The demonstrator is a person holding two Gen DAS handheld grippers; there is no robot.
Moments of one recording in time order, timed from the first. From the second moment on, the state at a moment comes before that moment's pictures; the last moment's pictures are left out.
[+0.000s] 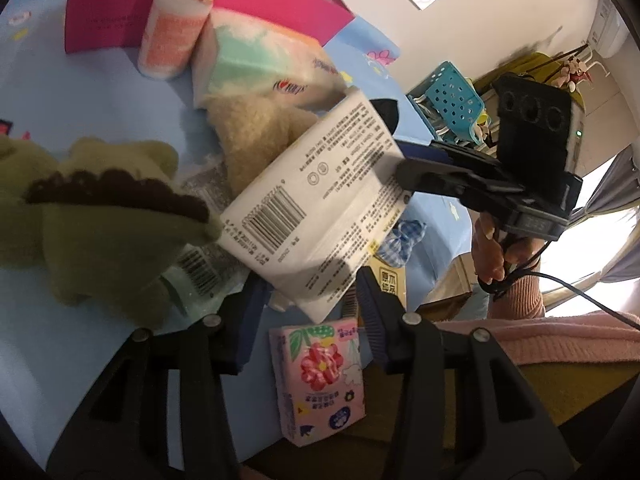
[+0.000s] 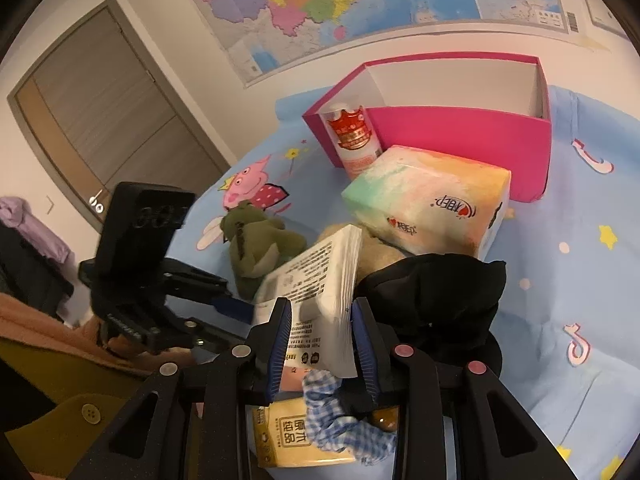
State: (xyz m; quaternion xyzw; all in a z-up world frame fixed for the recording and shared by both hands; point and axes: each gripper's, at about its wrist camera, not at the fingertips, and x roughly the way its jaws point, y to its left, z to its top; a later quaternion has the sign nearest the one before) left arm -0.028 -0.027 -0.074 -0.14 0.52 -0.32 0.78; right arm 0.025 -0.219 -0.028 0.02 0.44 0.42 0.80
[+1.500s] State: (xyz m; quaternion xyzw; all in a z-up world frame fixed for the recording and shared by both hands) left arm 0.212 -0.067 0.010 -0.02 0.52 -0.23 0.82; right arm 0.206 -0.259 0.015 0.09 0.41 0.29 0.86
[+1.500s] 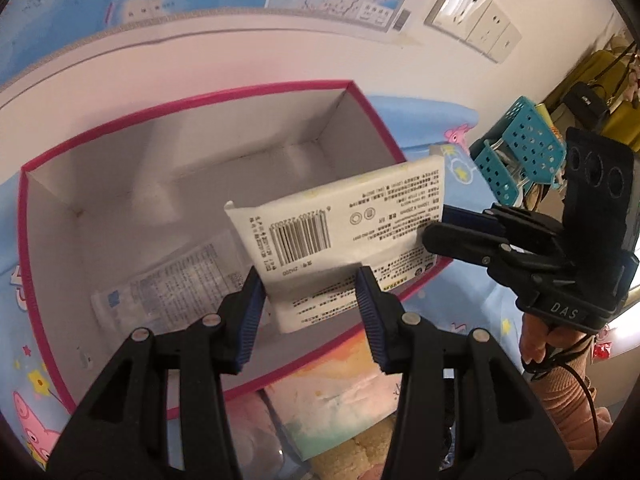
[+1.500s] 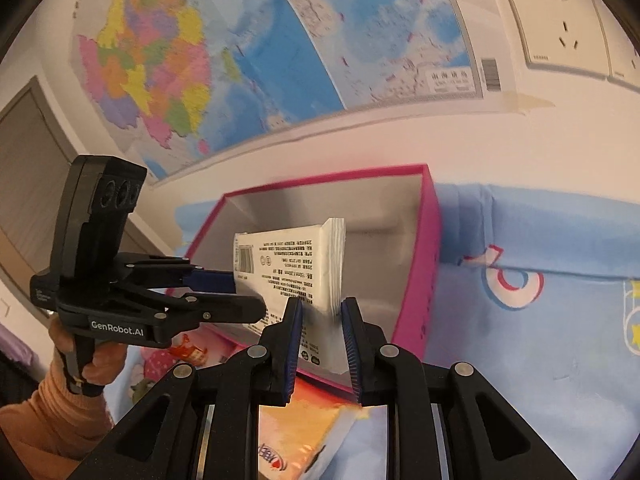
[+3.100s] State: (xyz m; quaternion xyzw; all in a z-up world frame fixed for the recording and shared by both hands) left arm 0.005 0.099 -0.045 -0.10 0.46 -0.15 0.87; right arm 0.040 -0.083 -0.062 0.00 0.47 0.47 0.75
